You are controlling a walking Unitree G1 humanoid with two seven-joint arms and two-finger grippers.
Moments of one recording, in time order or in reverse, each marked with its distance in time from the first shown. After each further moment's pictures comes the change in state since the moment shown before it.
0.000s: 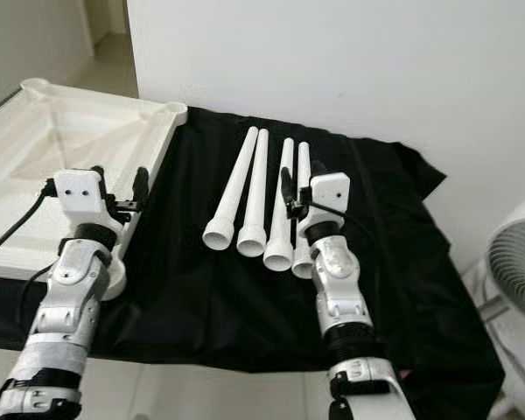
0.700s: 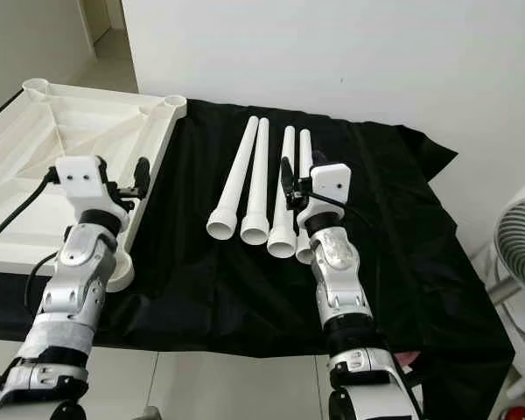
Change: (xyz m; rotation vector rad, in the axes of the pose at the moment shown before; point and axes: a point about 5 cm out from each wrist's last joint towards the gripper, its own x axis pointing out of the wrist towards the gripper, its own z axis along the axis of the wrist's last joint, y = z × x) left arm 0.023 -0.009 0.001 -0.069 0.041 -0.015; right arm 0.003 -0.012 0.004 -0.014 -0.020 -0.077
